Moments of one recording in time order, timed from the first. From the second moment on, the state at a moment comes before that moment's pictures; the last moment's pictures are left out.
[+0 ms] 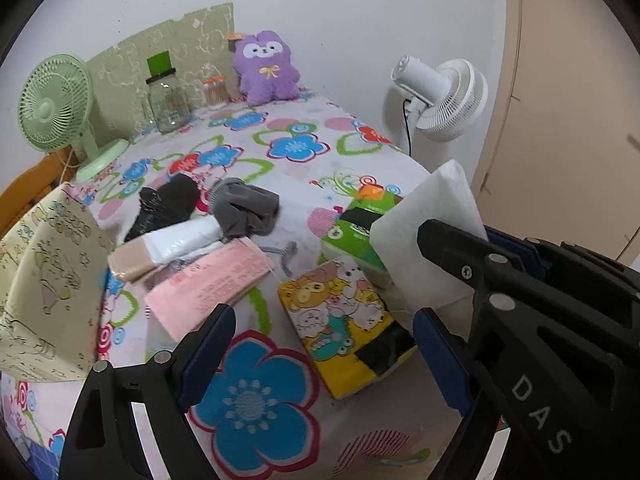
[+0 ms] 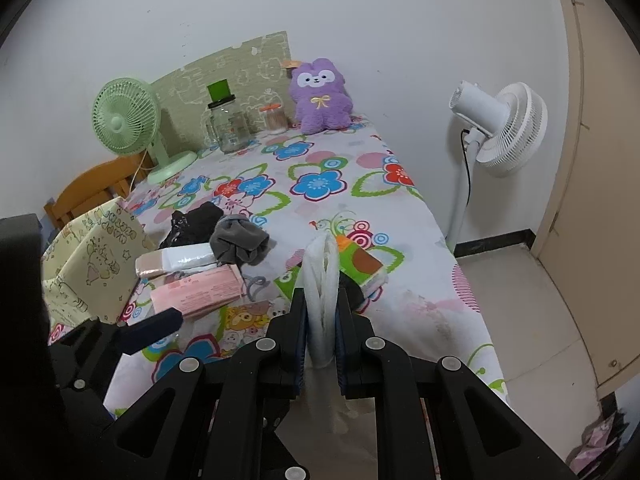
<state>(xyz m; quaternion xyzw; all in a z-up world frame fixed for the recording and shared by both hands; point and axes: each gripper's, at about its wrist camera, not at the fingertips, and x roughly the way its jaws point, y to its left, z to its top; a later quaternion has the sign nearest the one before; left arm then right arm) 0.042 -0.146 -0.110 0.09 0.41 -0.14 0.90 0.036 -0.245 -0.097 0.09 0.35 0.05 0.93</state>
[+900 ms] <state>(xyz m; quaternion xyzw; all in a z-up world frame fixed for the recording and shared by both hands) 0.046 -0.139 -0.108 0.06 0.44 -0.18 0.88 0.038 -0.243 -0.097 0.09 0.36 0.05 0.93</state>
